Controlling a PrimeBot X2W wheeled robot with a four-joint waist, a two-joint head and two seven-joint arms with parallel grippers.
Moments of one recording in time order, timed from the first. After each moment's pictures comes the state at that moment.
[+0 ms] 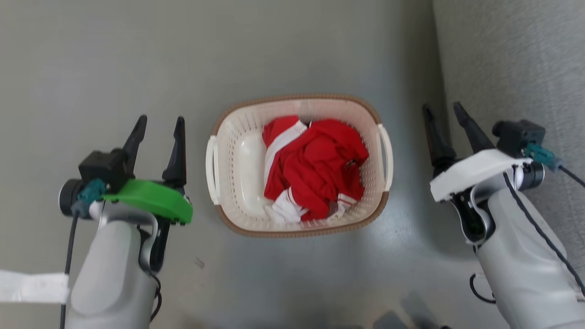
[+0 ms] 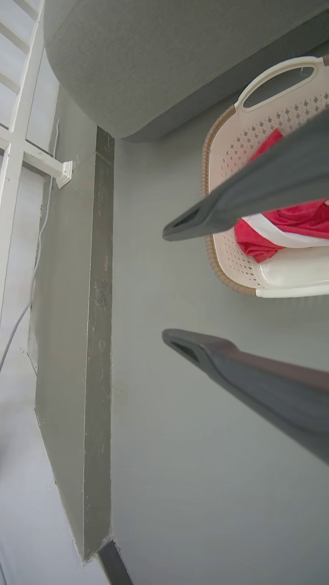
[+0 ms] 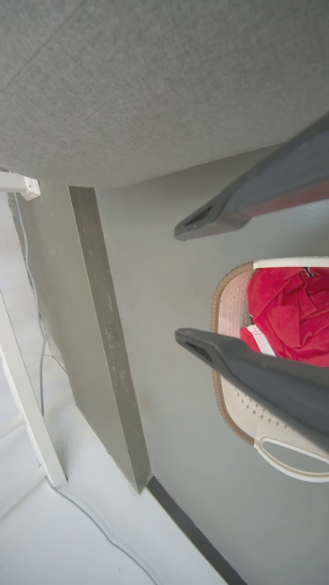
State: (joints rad) left arm -0.41 0.04 -0.17 0.40 -0.29 -0.12 -0.25; right arm -0.44 -0.11 0.20 0.56 0.37 0.12 -0.25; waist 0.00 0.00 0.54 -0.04
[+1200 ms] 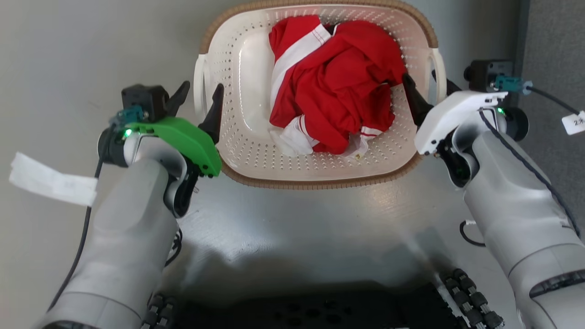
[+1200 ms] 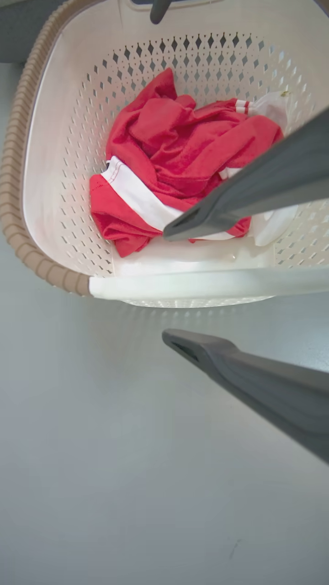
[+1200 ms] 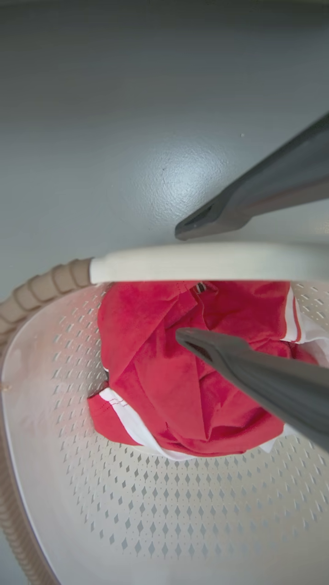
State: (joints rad) left arm -0.79 0.03 -0.49 0.83 -0.60 -0.12 -0.20; right arm -0.80 -0.08 0.30 0.97 0.38 0.12 -0.14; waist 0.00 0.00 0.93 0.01
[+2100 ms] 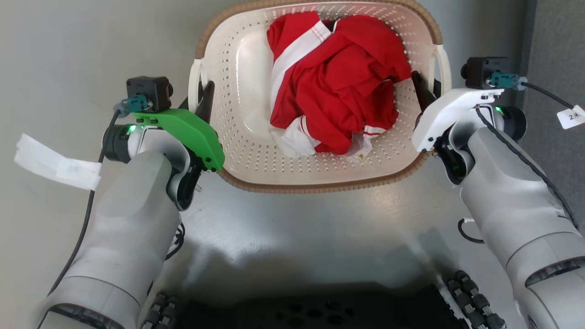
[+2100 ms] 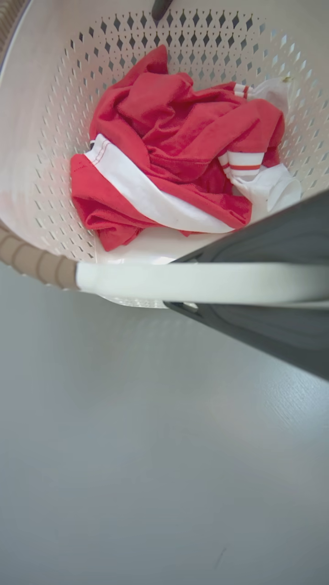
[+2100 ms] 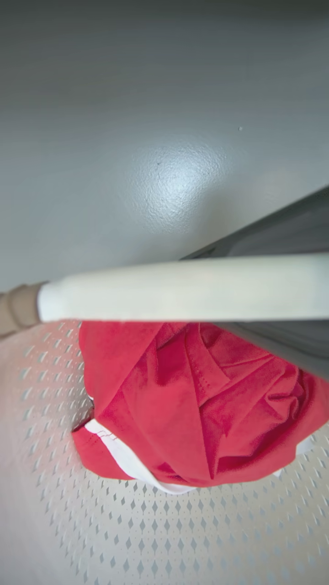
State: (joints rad) left arm -0.87 0.02 -0.64 0.94 -0.75 -0.12 -0.20; right arm -0.87 -0.07 0.34 1.11 0.41 0.12 -0.18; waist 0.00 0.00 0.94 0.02
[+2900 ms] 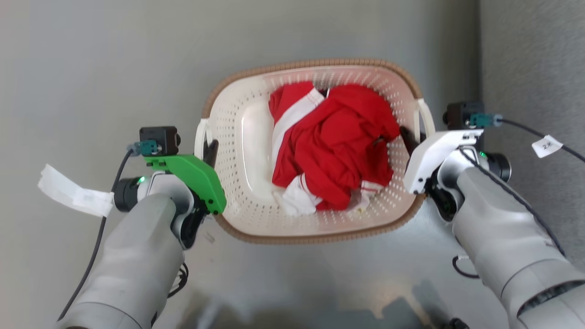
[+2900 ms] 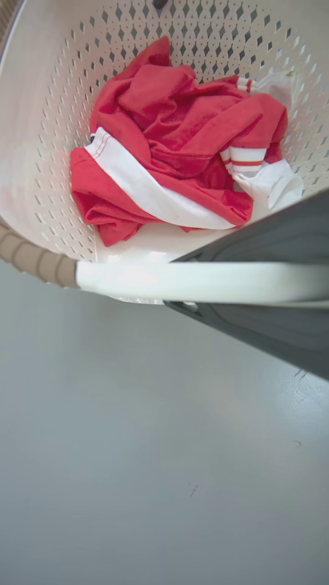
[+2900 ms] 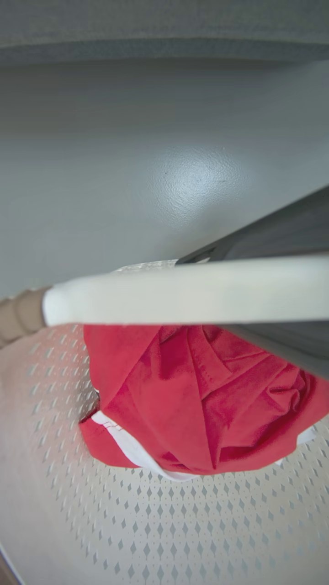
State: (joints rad) left arm -0.79 0.02 -0.75 1.03 -0.91 -0.12 -0.15; right arm -0.78 -0.06 0.46 1.16 0.54 0.12 -0.11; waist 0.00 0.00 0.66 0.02
